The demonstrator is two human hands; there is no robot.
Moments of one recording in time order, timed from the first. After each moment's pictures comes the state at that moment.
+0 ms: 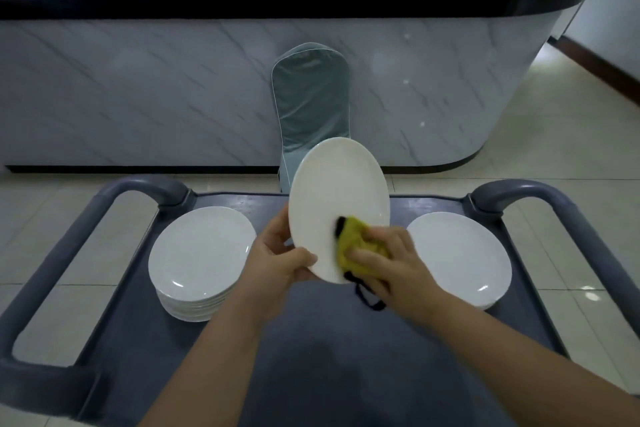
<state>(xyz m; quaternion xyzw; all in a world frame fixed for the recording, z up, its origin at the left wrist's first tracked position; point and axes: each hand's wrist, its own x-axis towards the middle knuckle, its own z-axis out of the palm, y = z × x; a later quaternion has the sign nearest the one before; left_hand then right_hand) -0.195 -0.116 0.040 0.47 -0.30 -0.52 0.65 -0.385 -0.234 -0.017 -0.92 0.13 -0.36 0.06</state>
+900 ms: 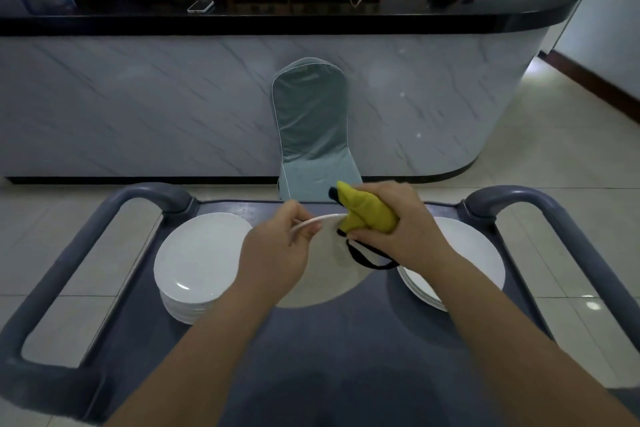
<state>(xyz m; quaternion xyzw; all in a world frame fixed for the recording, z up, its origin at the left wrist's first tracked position) -0.195 -0.112 0.068 0.73 -0.51 -0.08 0.44 -0.371 -0.242 0.071 -0.87 0.26 -0.34 0.25</state>
